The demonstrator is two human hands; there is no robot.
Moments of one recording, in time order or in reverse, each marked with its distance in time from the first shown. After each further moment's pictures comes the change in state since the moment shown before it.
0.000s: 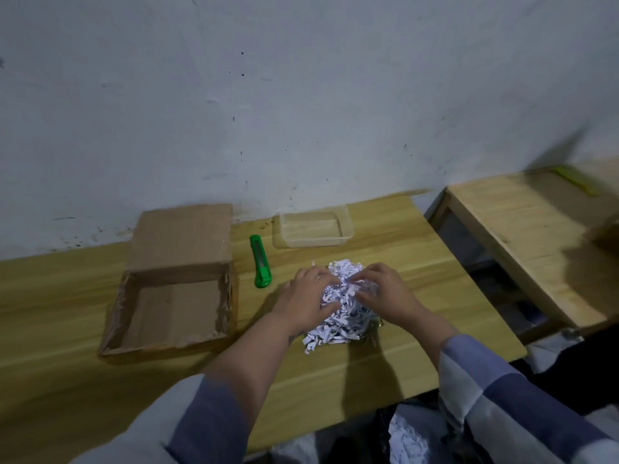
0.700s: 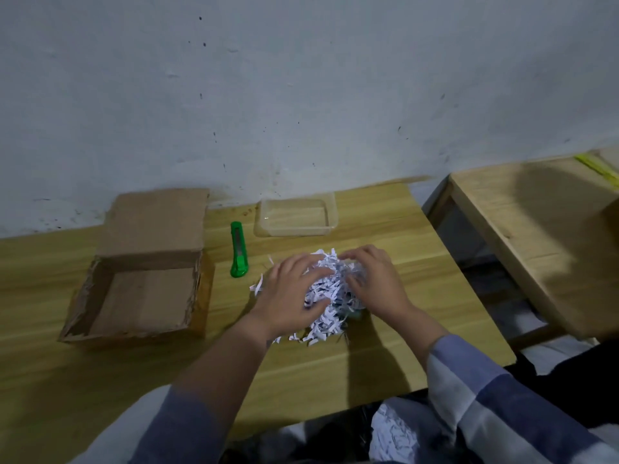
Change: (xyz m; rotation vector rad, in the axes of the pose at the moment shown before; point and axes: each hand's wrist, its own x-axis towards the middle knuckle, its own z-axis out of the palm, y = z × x) left_hand 0.012 0.016 0.026 0.062 0.154 0.065; right_hand 0.011 0.033 -0.009 0.078 0.158 -0.144
